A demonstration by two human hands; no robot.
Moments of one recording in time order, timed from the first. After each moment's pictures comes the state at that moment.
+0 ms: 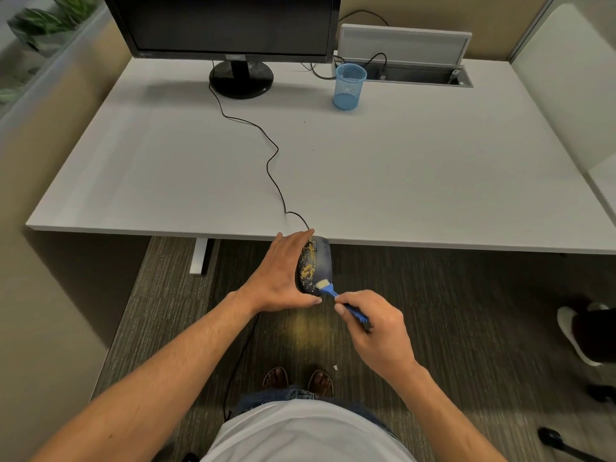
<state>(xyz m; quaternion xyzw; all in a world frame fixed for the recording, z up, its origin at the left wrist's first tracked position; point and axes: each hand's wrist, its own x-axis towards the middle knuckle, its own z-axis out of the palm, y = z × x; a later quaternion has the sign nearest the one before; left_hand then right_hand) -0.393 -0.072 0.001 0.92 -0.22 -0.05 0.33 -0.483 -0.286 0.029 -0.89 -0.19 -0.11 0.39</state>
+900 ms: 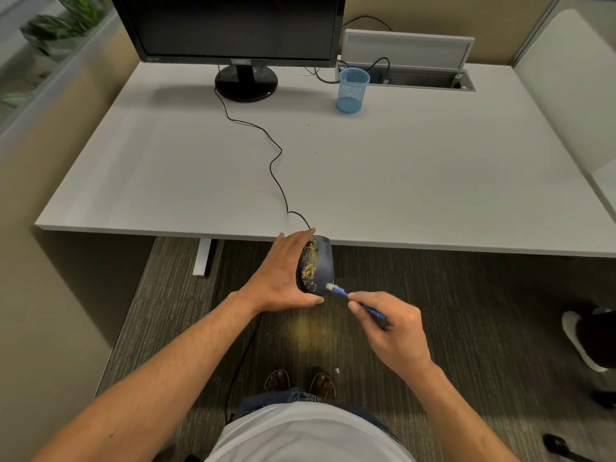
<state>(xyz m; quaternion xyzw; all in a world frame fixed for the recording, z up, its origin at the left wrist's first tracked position) -0.397 -0.069 0.006 0.91 -0.21 -0.06 0.35 -0.481 -0.300 0.033 -0.88 -0.19 -0.14 0.42</state>
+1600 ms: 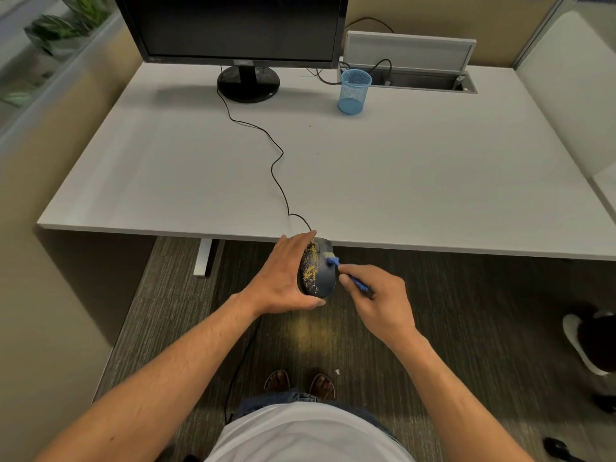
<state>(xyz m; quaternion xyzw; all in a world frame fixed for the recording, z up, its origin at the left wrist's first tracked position) -0.400 -0.070 0.007 0.91 -0.20 -0.06 0.36 -0.443 -0.287 0.031 -0.90 -0.16 -0.10 0.40</state>
